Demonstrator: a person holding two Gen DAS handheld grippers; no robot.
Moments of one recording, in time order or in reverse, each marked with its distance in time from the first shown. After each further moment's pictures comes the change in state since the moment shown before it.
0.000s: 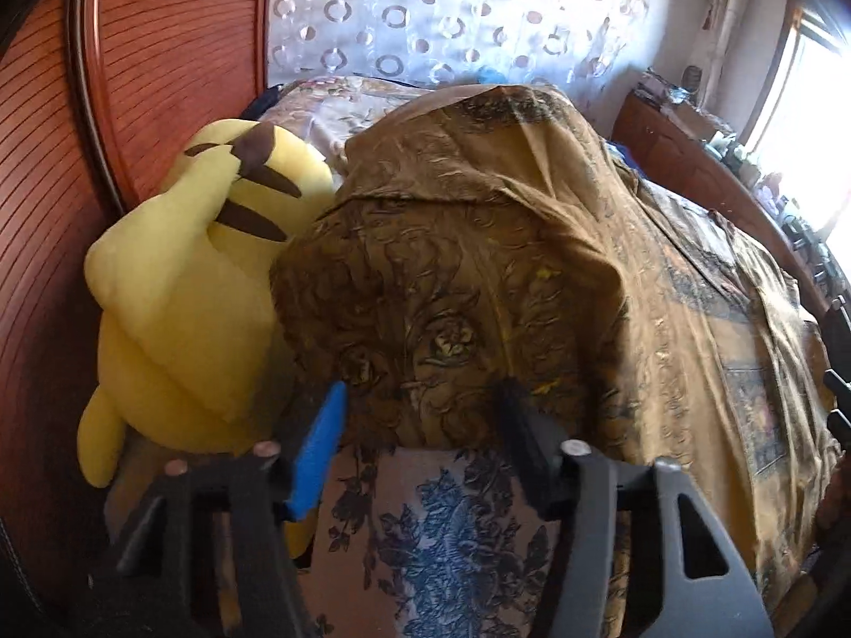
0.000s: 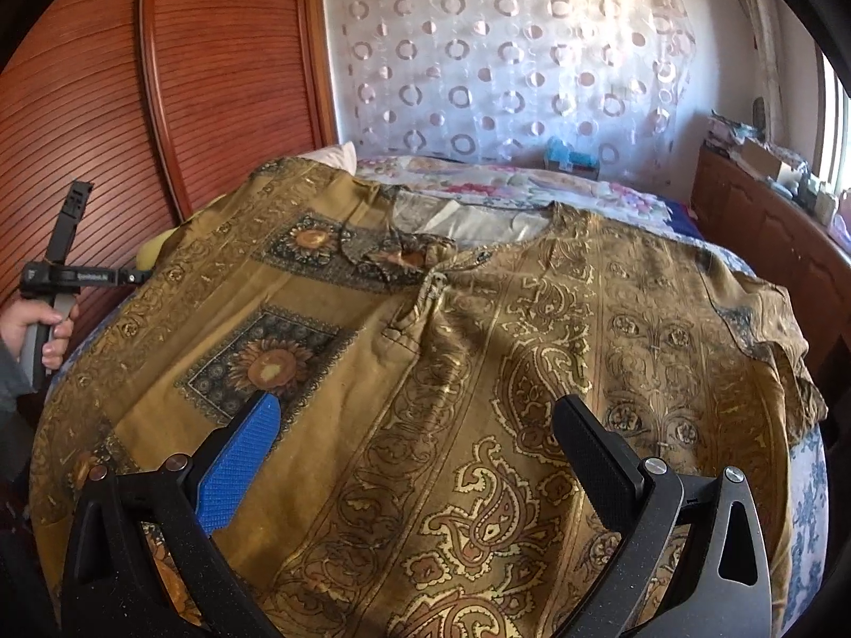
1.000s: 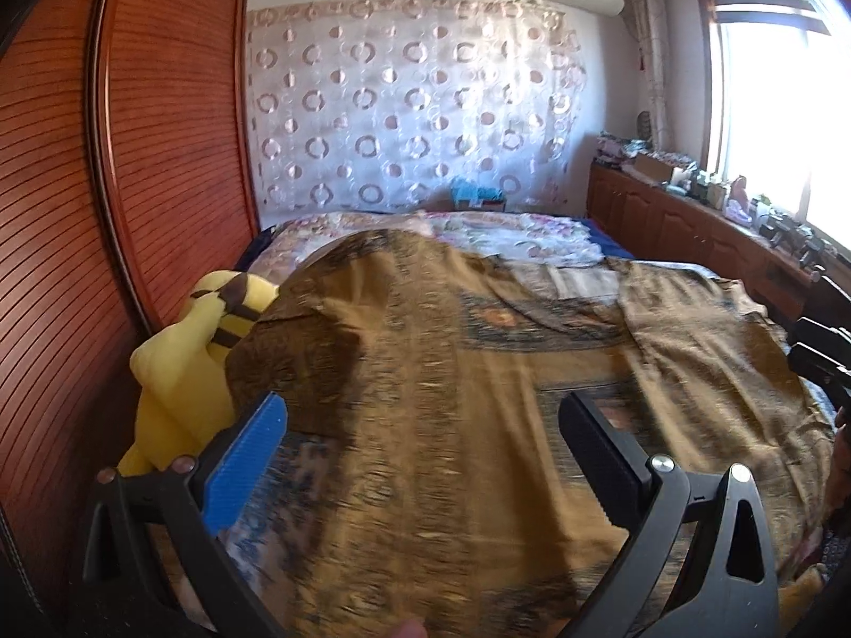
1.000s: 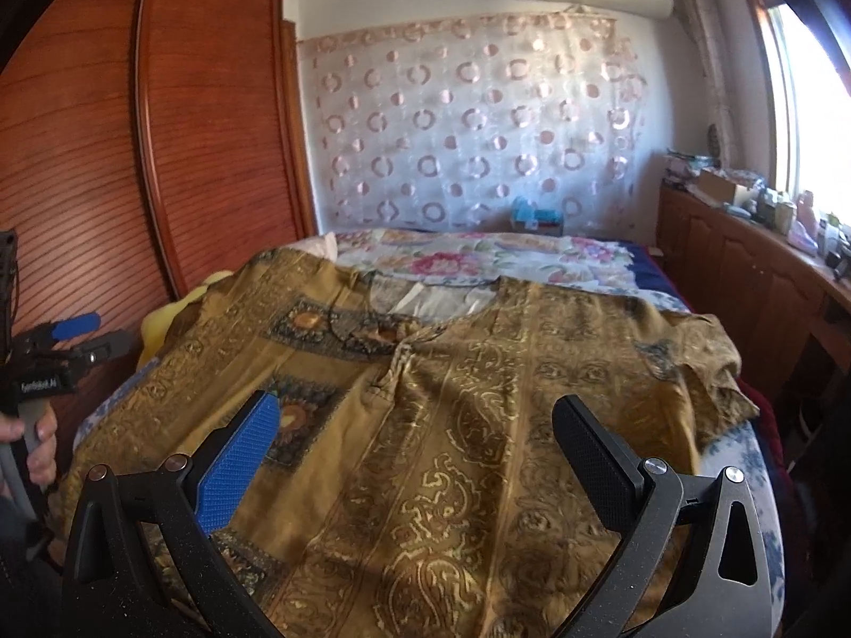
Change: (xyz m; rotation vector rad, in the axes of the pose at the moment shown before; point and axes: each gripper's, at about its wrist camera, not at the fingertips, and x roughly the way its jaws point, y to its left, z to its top) left arm -0.104 -0.137 -0.052 0.145 -0.356 0.116; right arm -0.075 -0.004 0.004 0.045 -0.191 -0.055
